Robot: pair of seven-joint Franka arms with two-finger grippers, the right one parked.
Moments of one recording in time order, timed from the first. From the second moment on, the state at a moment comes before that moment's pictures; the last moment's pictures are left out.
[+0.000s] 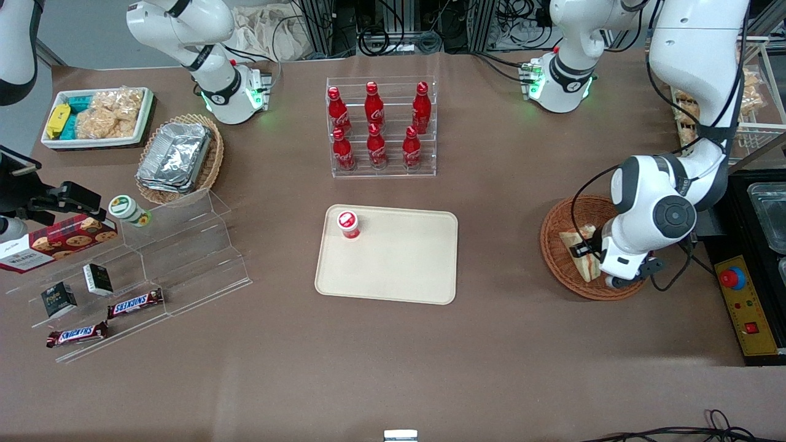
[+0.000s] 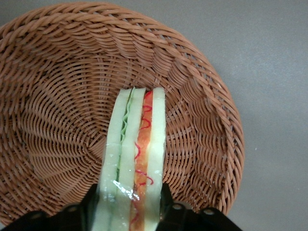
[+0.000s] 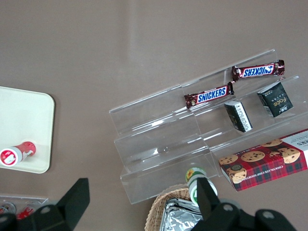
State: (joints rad) arm -0.08 0.35 0.00 -2.05 0.02 2.28 -0.49
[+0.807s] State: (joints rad) arm -0.08 0.21 -0.02 -1.81 0.02 1.93 -0.48
